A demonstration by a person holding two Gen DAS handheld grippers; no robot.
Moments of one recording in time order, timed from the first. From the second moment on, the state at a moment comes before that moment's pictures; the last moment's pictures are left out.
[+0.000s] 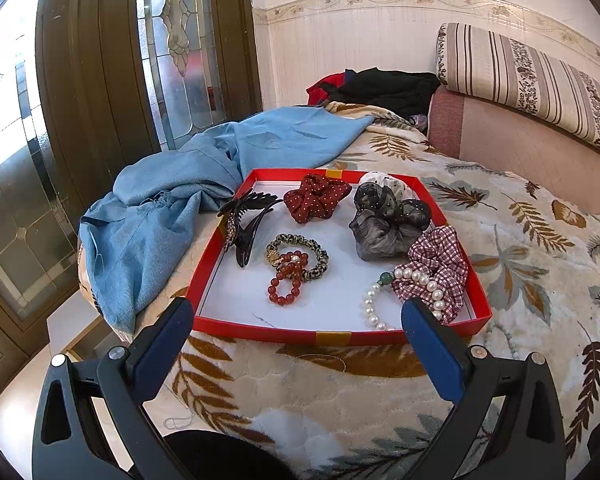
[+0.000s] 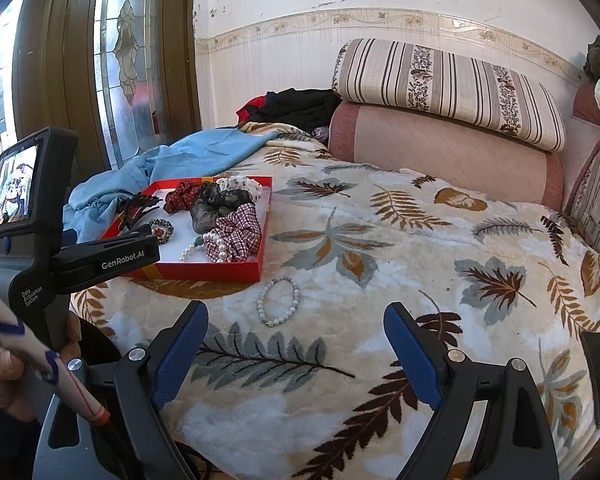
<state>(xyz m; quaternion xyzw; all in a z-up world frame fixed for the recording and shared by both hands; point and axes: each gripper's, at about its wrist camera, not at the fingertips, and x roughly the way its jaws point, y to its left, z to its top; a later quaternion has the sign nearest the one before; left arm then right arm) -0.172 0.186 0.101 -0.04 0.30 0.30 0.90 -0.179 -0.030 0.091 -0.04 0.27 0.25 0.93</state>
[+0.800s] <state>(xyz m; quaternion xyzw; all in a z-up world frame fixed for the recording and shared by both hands) -0.173 0.187 0.100 -0.04 0.30 0.30 0.90 -0.180 -0.033 0.088 -0.04 0.27 0.25 0.93</state>
